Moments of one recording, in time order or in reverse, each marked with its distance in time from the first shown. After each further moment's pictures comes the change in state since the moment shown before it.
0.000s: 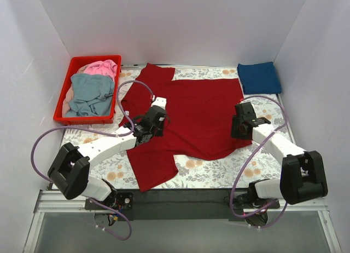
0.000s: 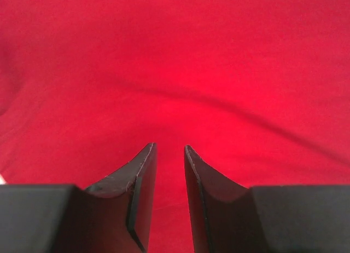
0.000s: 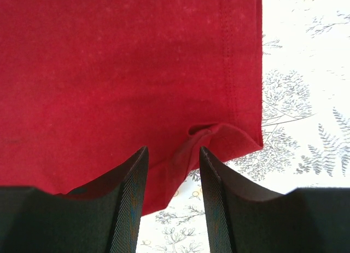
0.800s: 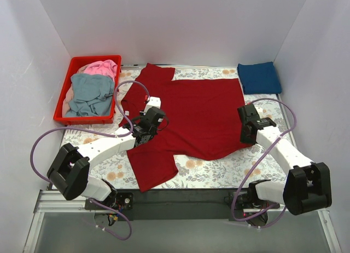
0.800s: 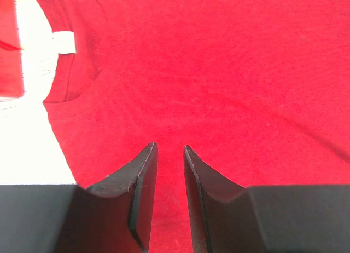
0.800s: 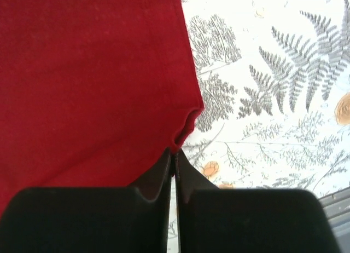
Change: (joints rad) left arm 0.031 -0.019 -0.047 -0.029 -0.240 -0.002; right arm 0.030 -0.049 0.054 -0.247 0.203 0.066
